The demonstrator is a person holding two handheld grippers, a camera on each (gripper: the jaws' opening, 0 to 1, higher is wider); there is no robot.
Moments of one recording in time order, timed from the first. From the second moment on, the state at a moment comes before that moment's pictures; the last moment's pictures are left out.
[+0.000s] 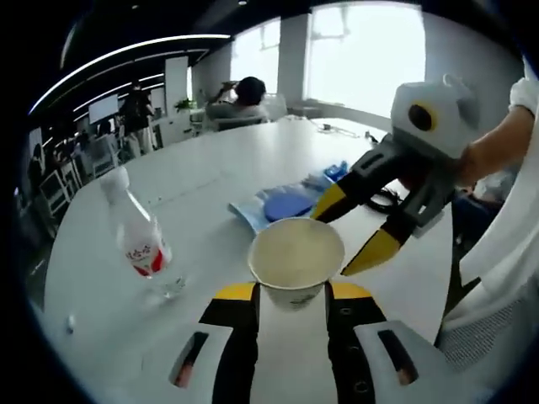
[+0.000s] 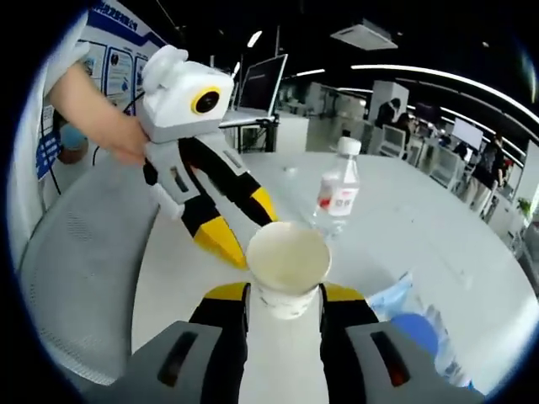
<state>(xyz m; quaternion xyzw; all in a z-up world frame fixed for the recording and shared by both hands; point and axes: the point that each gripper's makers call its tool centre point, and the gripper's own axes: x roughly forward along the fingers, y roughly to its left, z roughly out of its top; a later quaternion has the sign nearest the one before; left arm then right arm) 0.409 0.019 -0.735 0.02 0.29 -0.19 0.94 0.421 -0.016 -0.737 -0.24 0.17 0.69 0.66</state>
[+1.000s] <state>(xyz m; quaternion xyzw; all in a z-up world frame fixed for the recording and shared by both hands) 0.460 0.056 -0.741 0.02 0.28 -0.15 0.95 0.472 0.029 -0.747 -0.25 0.15 0.68 0.67</state>
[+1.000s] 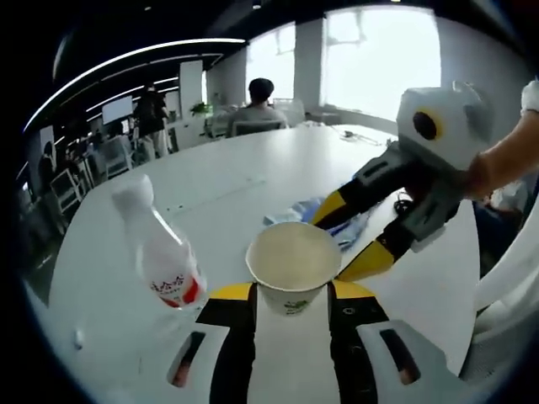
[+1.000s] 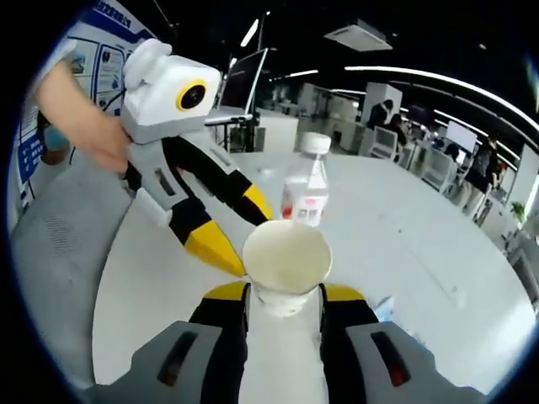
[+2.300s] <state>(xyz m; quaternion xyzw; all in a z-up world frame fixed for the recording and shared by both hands) 0.509 0.077 -0.771 0.01 0.28 -0.12 0.95 0.515 0.051 -0.776 -0.25 0.17 0.68 0.67</state>
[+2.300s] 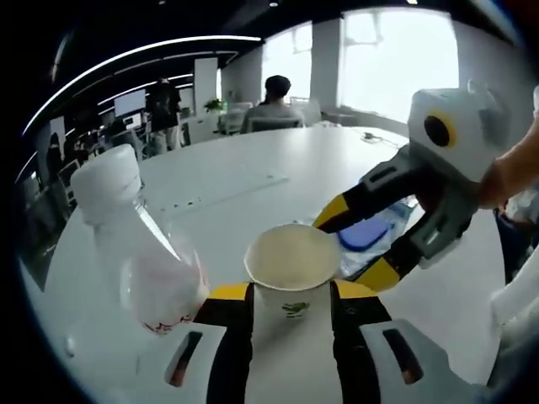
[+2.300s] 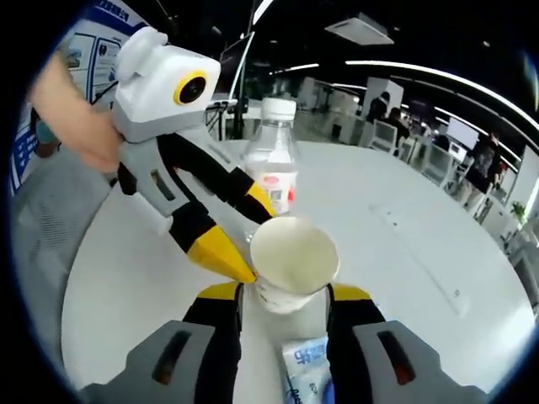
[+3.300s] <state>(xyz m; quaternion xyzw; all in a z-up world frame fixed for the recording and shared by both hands) 0.511 0.071 -0.771 0.02 0.28 -0.12 0.95 0.523 0.046 -0.780 -0.26 0.17 0.67 0.68</state>
